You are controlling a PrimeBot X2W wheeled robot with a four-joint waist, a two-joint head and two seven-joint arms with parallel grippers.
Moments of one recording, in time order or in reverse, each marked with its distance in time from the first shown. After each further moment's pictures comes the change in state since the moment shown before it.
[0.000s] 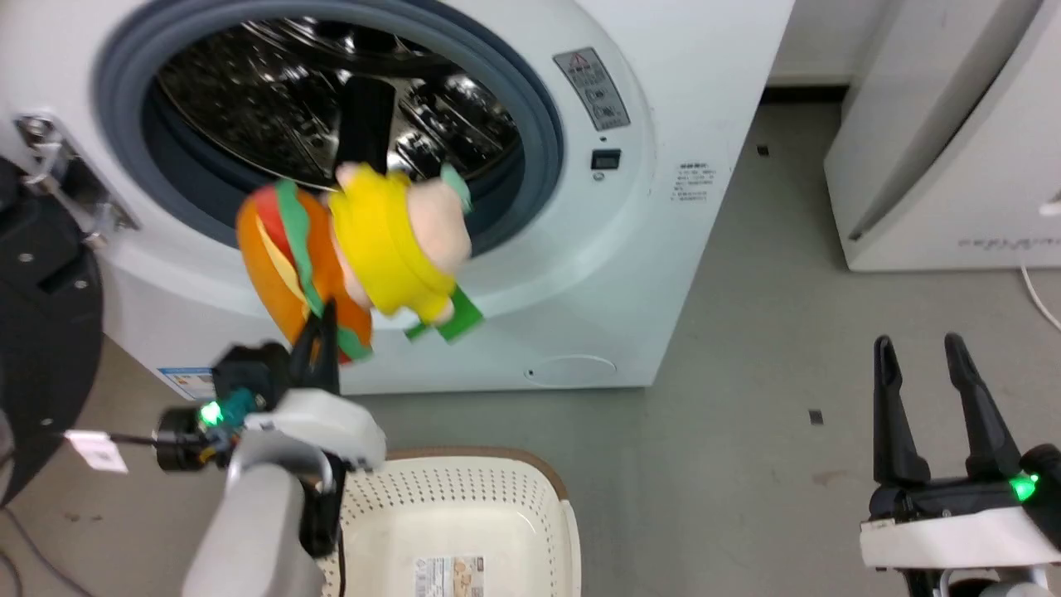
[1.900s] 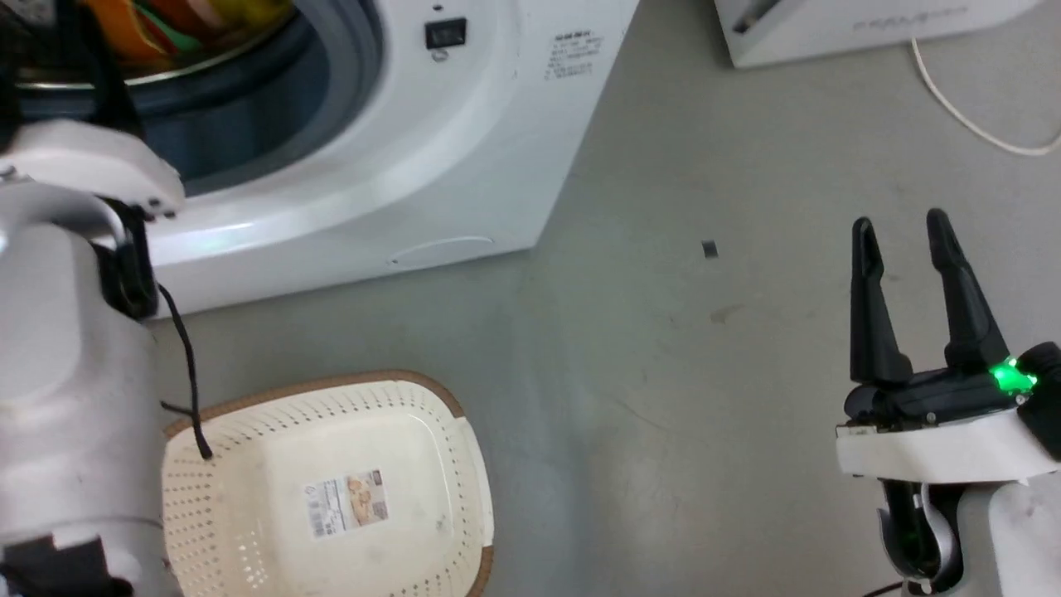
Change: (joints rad) left arm -0.548 0.153 0.272 0.244 0.086 -0.002 -0.001; right arm -0.219 0.000 0.069 -0.006 0.036 0.000 0.000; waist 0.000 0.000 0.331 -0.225
